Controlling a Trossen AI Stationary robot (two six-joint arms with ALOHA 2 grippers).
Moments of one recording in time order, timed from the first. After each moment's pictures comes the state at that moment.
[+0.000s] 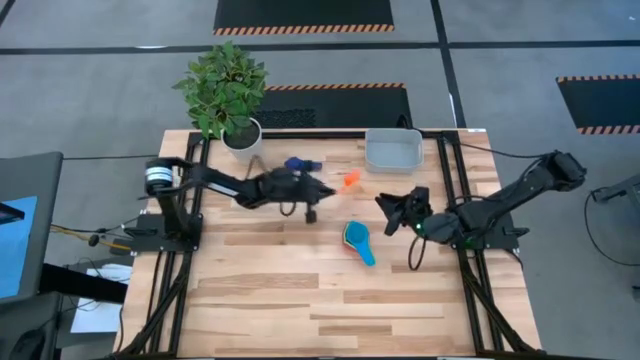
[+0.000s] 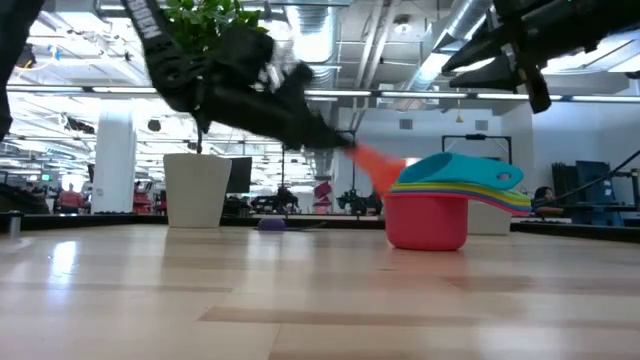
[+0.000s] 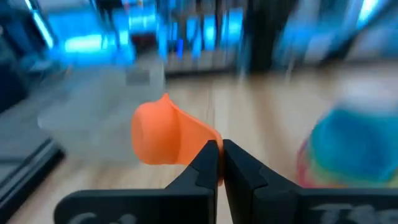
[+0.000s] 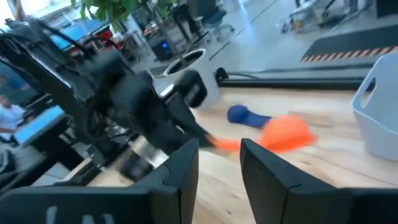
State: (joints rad) left arm 0.23 1.79 0.76 0.82 0.11 0.17; right arm 0.40 1.02 0.46 0.26 1.04 0.81
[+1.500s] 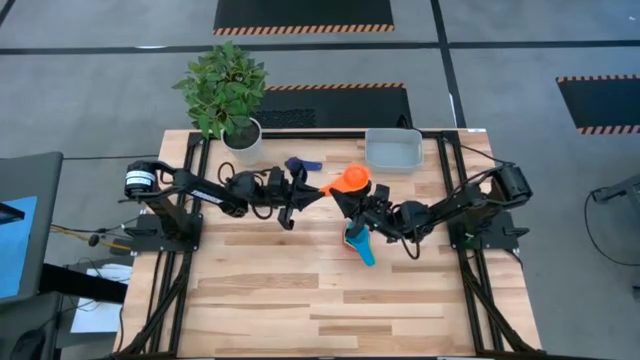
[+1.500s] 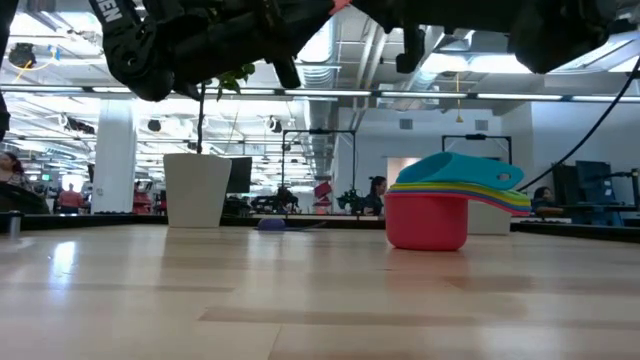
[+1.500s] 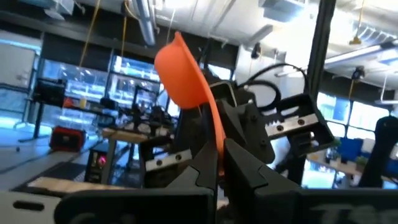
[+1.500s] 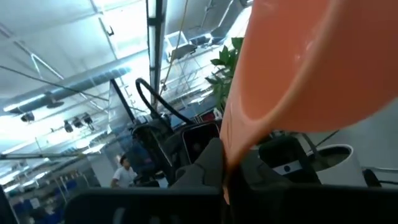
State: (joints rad) left arm 0.13 1.67 0.63 1.42 0.23 -0.29; right arm 0.20 1.68 0.71 1.48 0.61 0.26
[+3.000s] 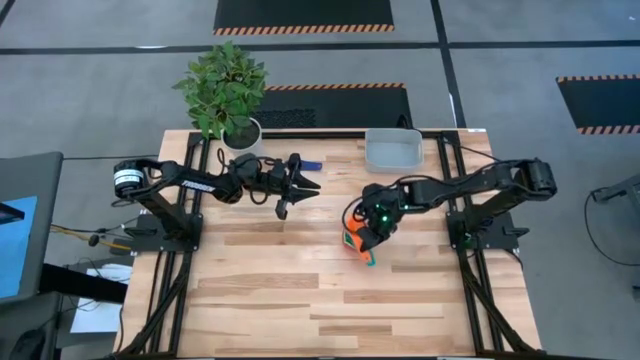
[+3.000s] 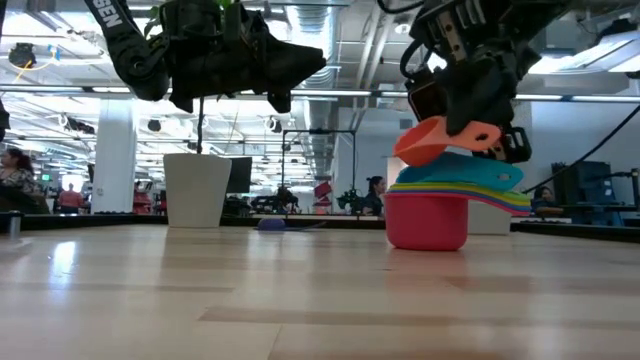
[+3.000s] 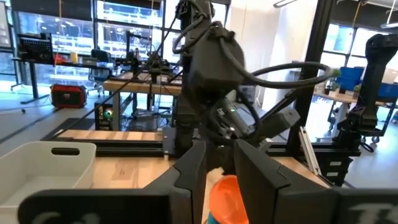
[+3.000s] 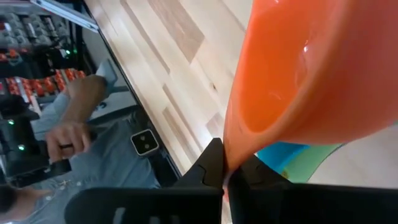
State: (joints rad) left arm 0.31 1.57 0.60 1.11 0.51 -0.15; right arm -0.04 1.45 0.80 -0.21 -0.60 1.02
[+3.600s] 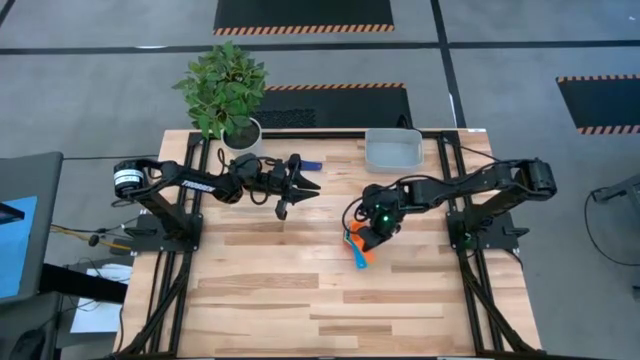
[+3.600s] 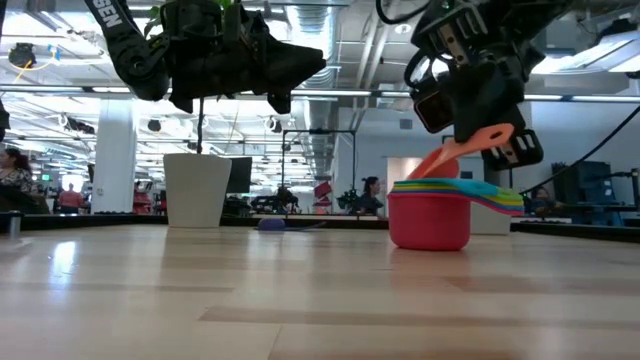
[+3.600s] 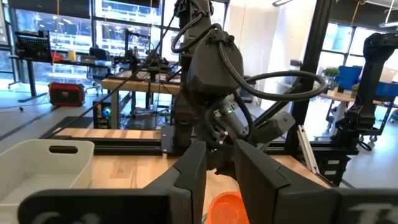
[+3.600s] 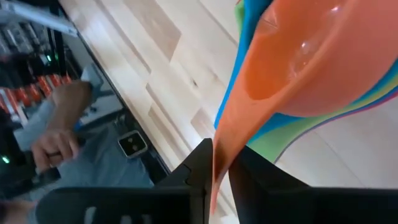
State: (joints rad) left arm 0.31 1.57 0.60 1.10 0.51 -0.15; right arm -0.04 1.45 0.80 -0.28 -0.57 1.05
